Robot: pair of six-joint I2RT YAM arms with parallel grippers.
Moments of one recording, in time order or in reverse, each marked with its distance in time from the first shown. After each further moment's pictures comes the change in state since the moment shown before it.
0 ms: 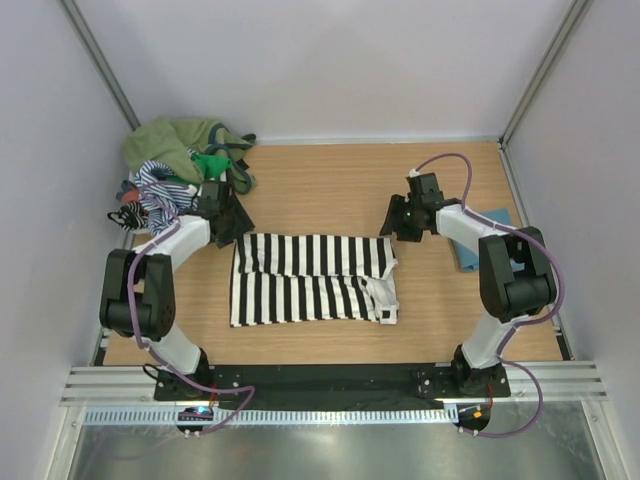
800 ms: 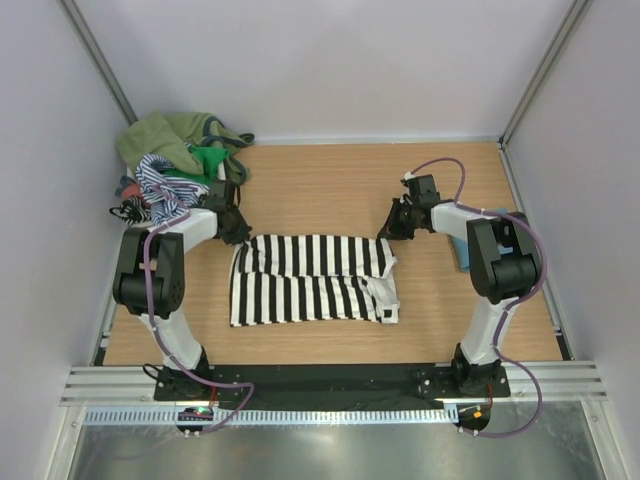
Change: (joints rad) left arm 0.008 0.173 0.077 0.005 0.037 0.018; right arm -0.031 0.156 0.037 0.114 -0.182 0.020
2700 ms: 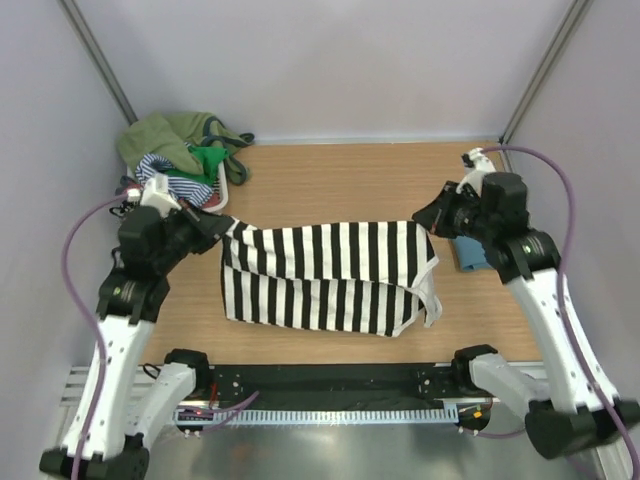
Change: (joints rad) left arm -0.005 -1.077 -0.027 -0.284 0.252 -0.107; right arm -0.007 -0.970 0.062 -0.483 0.015 -0.058
